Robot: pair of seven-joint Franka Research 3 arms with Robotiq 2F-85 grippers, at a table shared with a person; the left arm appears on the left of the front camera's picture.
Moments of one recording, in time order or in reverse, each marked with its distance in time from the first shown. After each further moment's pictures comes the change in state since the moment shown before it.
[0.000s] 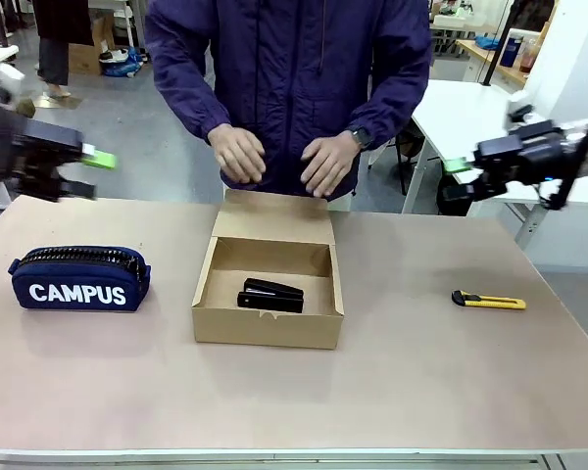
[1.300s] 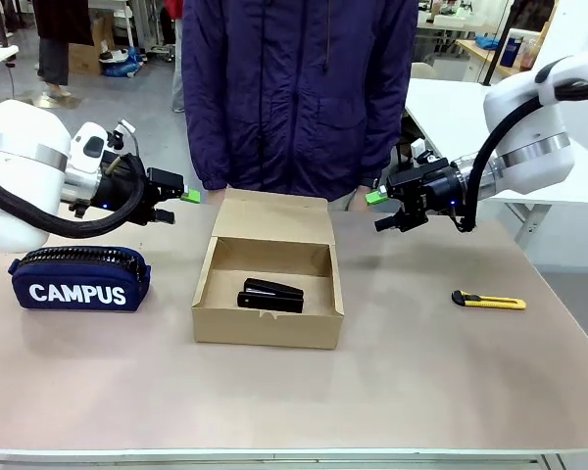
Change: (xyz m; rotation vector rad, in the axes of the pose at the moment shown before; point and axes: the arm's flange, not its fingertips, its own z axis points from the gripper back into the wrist) left arm 0.016 0.051 -0.141 0.057 0.002 0.014; right arm 0.024 -0.069 -0.122 0.016 0.135 -0.201
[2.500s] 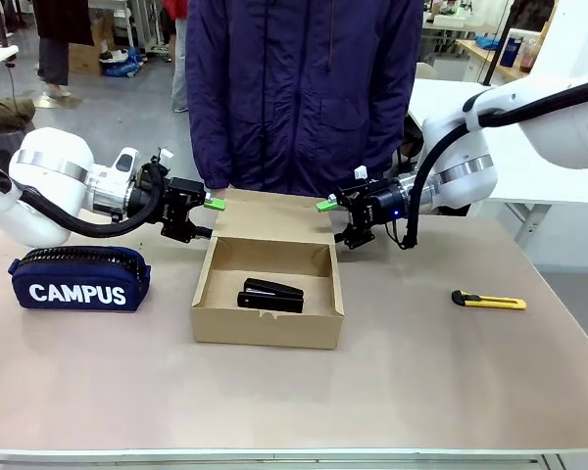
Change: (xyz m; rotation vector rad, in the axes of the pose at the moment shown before) left arm 0.023 0.051 -0.082 -0.408 0.257 0.142; right arm 0.037 -0.027 -0.104 0.198 0.180 -0.233
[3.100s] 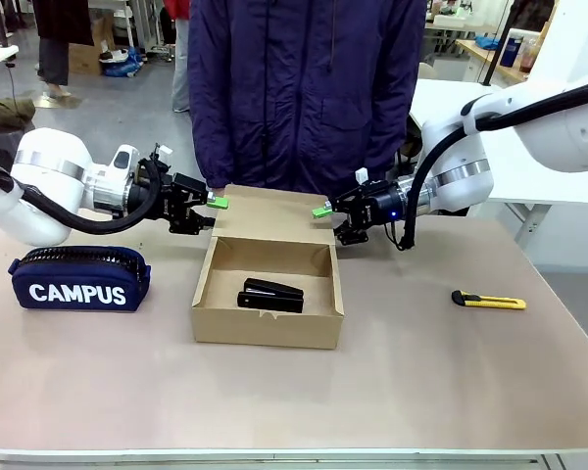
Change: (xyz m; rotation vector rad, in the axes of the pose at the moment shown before) left arm 0.006 -0.001 0.003 -0.069 -0.001 0.003; right arm 0.006 -0.006 0.001 -0.008 -0.044 -0.017
